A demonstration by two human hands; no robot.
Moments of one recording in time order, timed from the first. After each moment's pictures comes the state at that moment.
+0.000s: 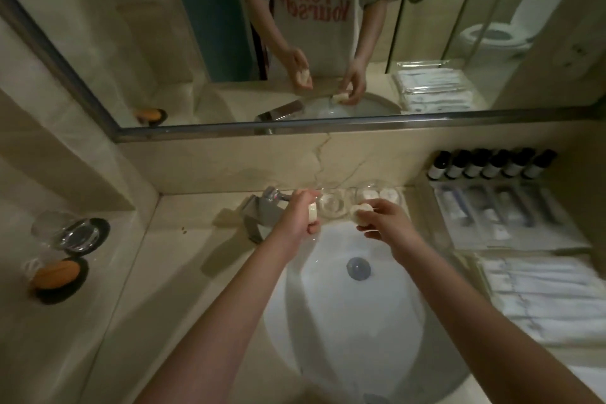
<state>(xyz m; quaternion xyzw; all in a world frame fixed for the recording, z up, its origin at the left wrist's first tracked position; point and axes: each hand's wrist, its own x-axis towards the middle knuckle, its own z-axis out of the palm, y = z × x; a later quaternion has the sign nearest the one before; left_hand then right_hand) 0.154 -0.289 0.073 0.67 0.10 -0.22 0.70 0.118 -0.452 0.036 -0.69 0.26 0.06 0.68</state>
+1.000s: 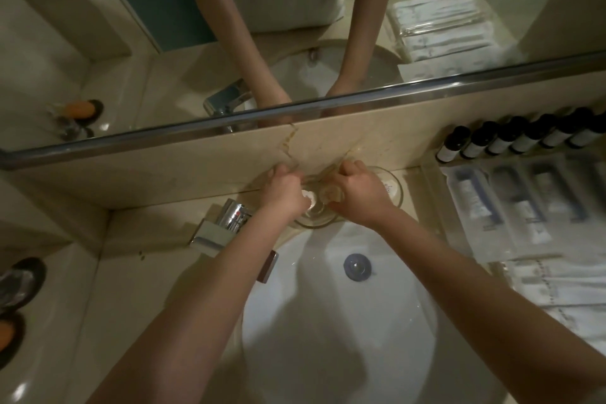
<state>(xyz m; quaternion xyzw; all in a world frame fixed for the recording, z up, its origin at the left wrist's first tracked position) 0.289 -0.344 -0.025 0.97 -0.10 -0.20 0.13 0.237 -0.490 -0.042 -0.98 -0.01 0.05 0.19</state>
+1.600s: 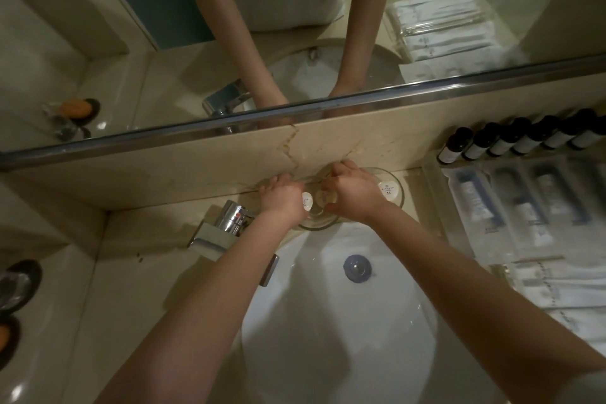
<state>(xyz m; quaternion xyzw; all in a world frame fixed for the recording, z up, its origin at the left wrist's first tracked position) 0.287 -0.340 -0.035 0.97 -0.15 -0.20 0.02 0.249 -0.485 -0.038 -0.98 -0.04 0.11 0.16</state>
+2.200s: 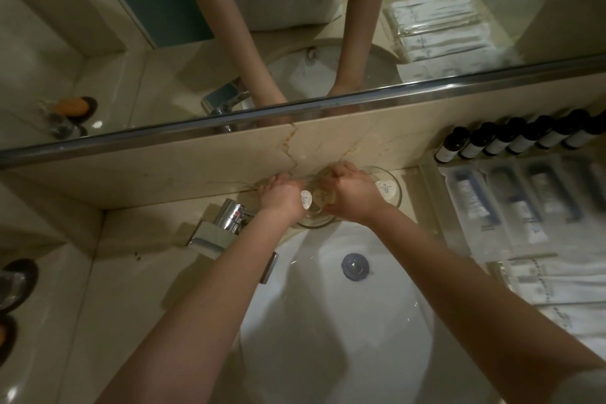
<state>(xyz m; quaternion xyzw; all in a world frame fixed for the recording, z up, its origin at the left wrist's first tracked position) 0.286 -0.341 -0.031 0.97 -0.14 -0.22 0.03 0.245 -0.486 -0.048 -0.98 -0.03 0.09 0.17</state>
